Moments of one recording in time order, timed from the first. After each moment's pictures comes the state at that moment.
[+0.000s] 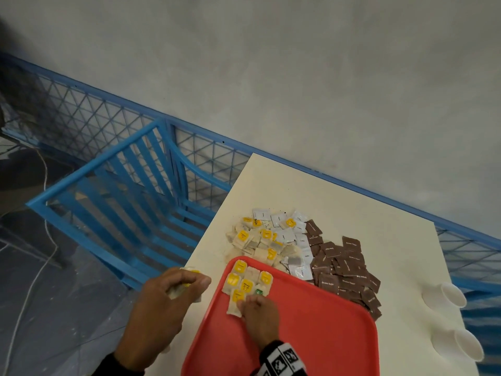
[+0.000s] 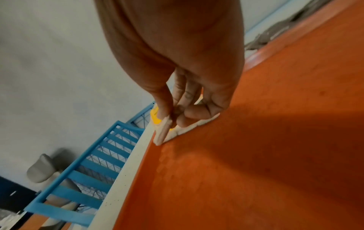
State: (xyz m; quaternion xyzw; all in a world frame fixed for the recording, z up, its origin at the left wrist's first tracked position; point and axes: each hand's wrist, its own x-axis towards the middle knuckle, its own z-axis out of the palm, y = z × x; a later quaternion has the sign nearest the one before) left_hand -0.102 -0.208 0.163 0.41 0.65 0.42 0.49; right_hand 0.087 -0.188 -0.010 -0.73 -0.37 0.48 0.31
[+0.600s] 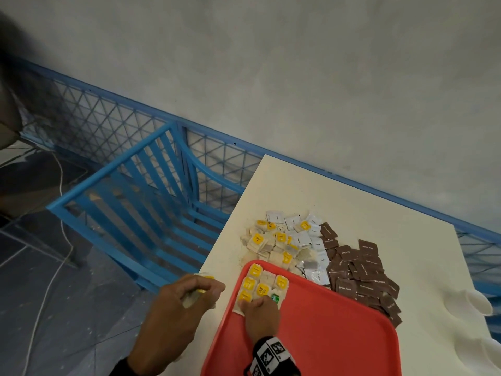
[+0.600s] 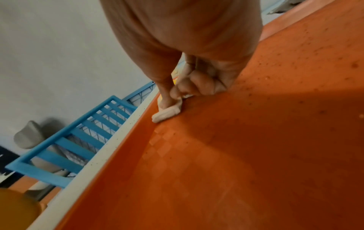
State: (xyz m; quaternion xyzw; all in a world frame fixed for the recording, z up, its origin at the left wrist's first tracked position) left_hand -0.118 -0.205 0.159 0.47 0.63 0.38 0.48; right_hand 0.047 -0.173 -0.022 -0.81 -0.37 0.39 0.23
